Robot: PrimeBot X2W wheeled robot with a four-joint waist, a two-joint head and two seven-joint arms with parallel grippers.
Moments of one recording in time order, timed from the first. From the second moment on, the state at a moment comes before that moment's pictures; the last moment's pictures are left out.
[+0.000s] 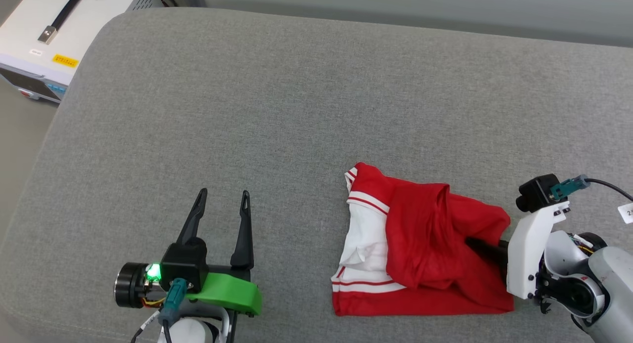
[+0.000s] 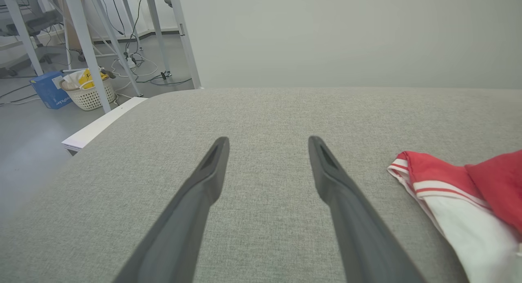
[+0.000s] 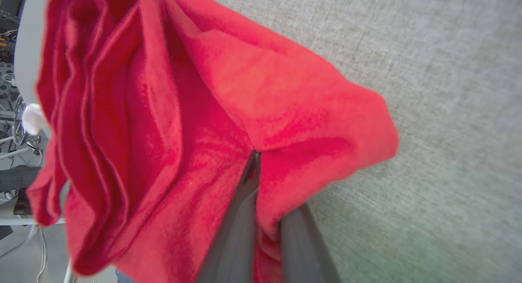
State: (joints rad) left arm -0.05 0.06 -0.16 0.06 -0.06 0.05 -0.26; right arm -0.36 -0.55 0.56 0.24 0.98 0.13 0.55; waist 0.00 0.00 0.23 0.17
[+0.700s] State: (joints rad) left arm -0.02 0.05 -0.13 0.06 -0.07 0.06 -0.26; right arm -0.51 -0.81 0.69 0.08 0.85 0.13 0.39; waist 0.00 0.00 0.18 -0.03
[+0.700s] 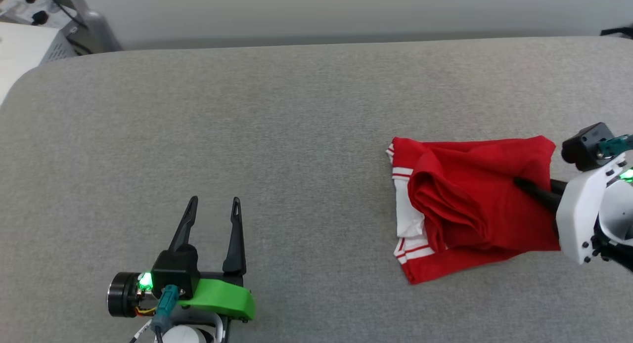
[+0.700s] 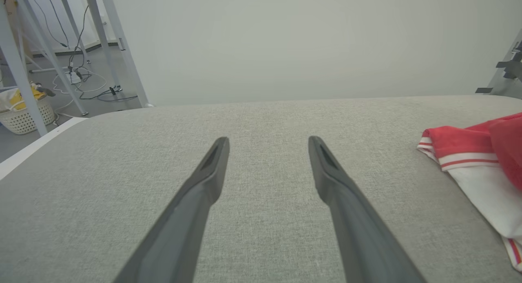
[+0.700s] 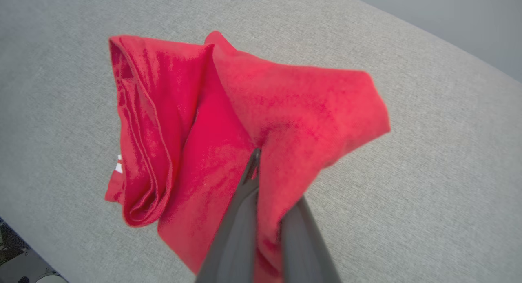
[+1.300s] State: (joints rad) left arm -0.11 0.07 -0.13 0.01 -0.02 0.03 -0.26; right arm -0.66 -0.98 0.58 0.27 0.86 0.13 0.45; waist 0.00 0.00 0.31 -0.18
